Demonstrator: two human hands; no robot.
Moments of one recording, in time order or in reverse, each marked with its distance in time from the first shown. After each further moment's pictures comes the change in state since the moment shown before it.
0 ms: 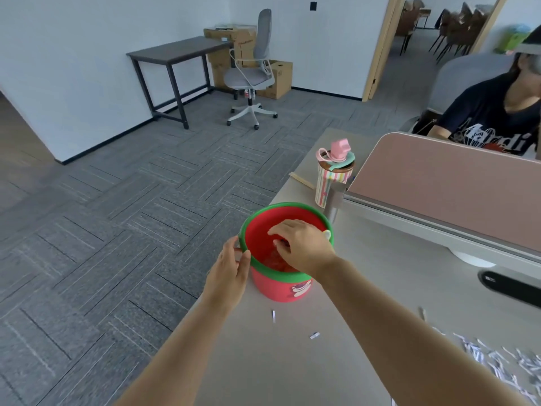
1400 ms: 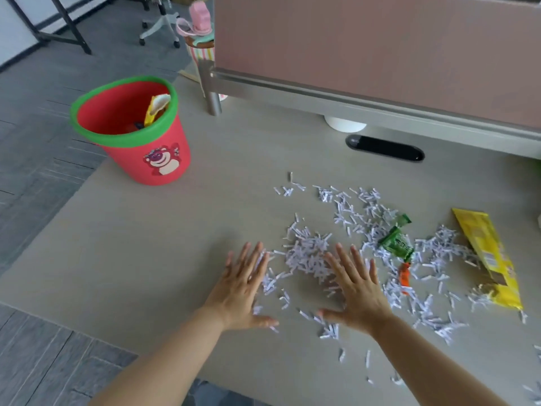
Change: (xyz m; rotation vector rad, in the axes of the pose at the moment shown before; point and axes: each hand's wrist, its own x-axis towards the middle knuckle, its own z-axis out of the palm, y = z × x) left_hand -0.271 0.064 0.214 0.639 -0.720 0.650; right_hand -0.490 0.132 0.011 -0.105 -0.329 0.492
